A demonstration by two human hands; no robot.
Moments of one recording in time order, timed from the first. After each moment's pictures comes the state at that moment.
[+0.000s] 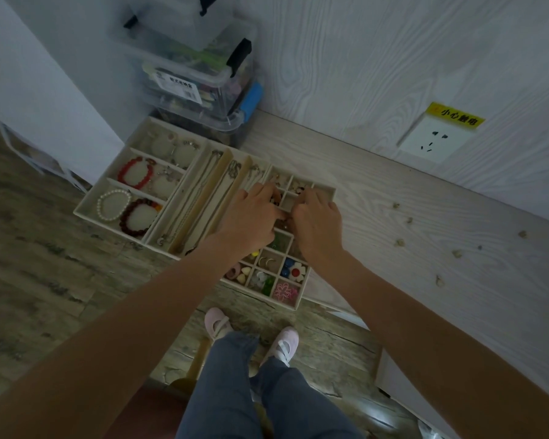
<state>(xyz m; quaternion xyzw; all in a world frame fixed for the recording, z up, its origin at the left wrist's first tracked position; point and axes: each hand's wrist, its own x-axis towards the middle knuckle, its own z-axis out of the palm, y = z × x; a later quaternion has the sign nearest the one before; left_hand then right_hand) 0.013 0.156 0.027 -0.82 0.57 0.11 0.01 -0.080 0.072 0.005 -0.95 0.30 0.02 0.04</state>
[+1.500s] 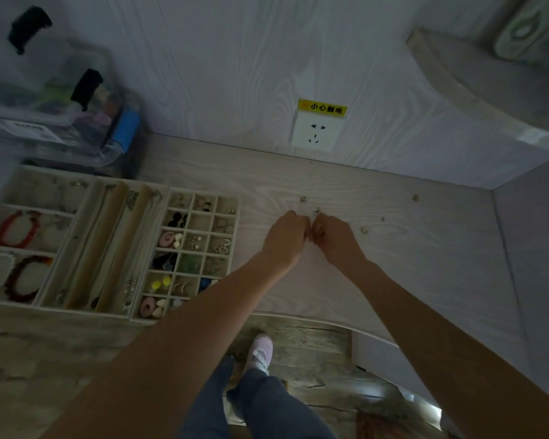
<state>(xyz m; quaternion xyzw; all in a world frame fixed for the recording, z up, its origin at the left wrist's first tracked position) -0.127 0.020 -0.014 -0.77 0.54 0.28 -0.19 -0.228 -0.040 -0.012 -0.81 0.50 0.02 0.30</state>
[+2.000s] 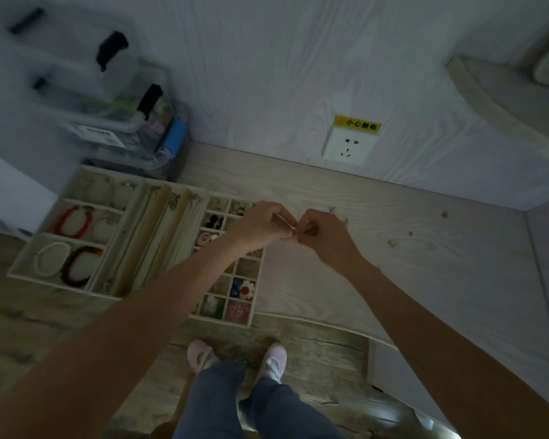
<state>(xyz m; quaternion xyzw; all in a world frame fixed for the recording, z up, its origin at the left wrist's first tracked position) -0.040 0.071 0.047 -0.74 0.41 0.44 -0.31 -0.175 0.000 0.037 -0.77 0.41 -0.08 0.49</state>
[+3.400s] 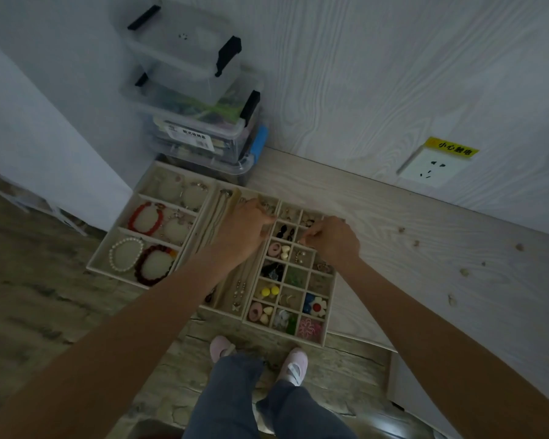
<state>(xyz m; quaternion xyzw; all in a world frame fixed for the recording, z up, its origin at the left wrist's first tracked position) 0.089 0.151 0.018 -0.82 0.51 0.23 -0.12 -0.048 0.043 0.021 -0.78 0.51 0.08 0.34</state>
